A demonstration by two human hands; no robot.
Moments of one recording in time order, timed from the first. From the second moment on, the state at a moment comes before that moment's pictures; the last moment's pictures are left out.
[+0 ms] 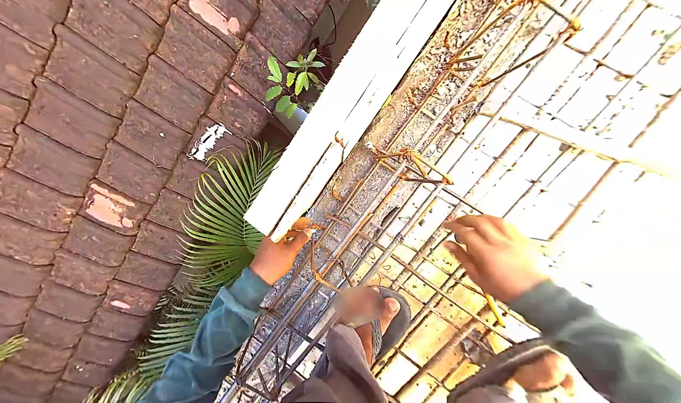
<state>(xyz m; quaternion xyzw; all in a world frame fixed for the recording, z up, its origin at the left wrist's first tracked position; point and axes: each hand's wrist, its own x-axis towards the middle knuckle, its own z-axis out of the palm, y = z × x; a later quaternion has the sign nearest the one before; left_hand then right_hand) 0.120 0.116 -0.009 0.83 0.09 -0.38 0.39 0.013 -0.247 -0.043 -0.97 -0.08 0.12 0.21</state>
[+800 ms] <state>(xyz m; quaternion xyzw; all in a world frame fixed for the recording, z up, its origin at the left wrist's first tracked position) 0.115 0.068 0.036 0.85 0.06 -0.42 0.32 0.115 -0.141 -0.105 -0.88 -0.41 -0.01 0.25</state>
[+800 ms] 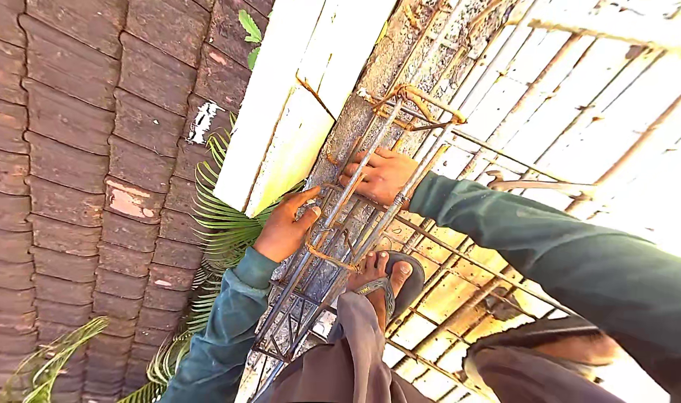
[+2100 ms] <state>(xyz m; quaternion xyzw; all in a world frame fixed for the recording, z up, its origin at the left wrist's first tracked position) 0.079 0.120 -0.070 0.86 0.02 -0.36 0.35 0.126 -0.146 -0.068 -0.87 -0.32 0.27 0.27</state>
